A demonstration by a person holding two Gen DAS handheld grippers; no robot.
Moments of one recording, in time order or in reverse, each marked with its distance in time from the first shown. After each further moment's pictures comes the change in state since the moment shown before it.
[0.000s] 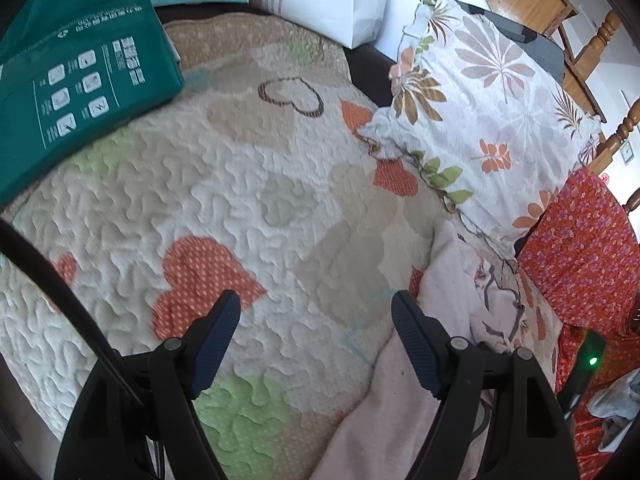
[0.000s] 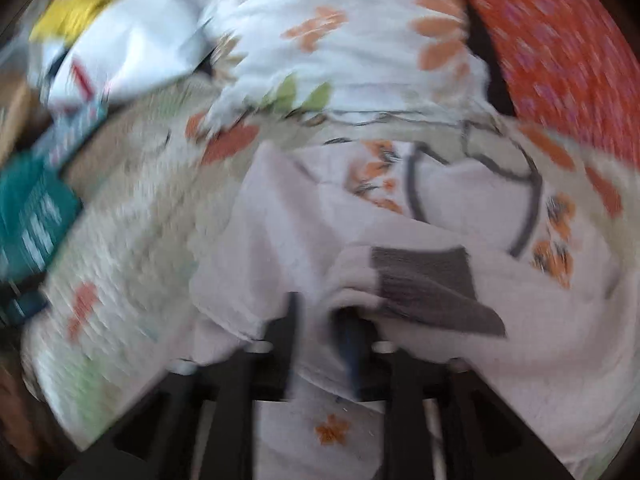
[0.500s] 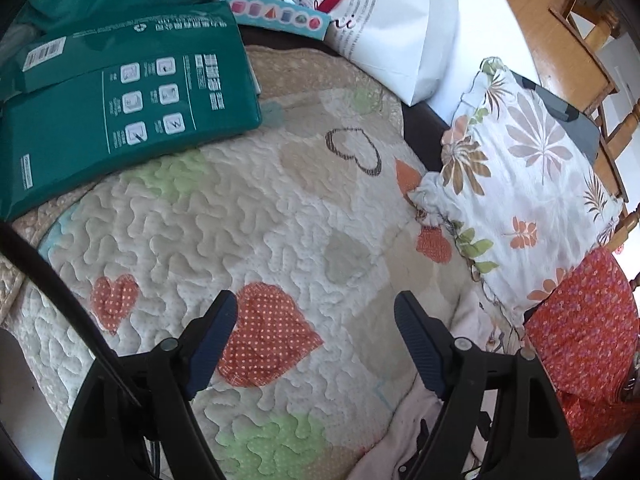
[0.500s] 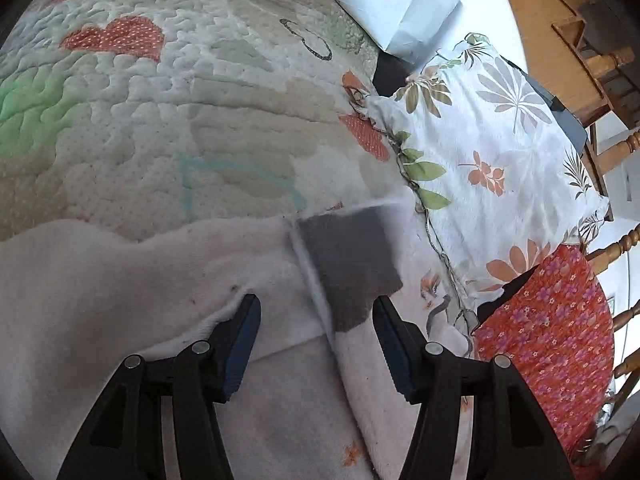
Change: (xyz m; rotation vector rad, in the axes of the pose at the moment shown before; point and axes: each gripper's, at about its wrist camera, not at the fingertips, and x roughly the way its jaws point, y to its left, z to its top) left arm -0.021 0.047 0.020 -0.170 -0.104 0.055; right arm 0.026 0.125 -0.059 -0.868 -0.075 -0.395
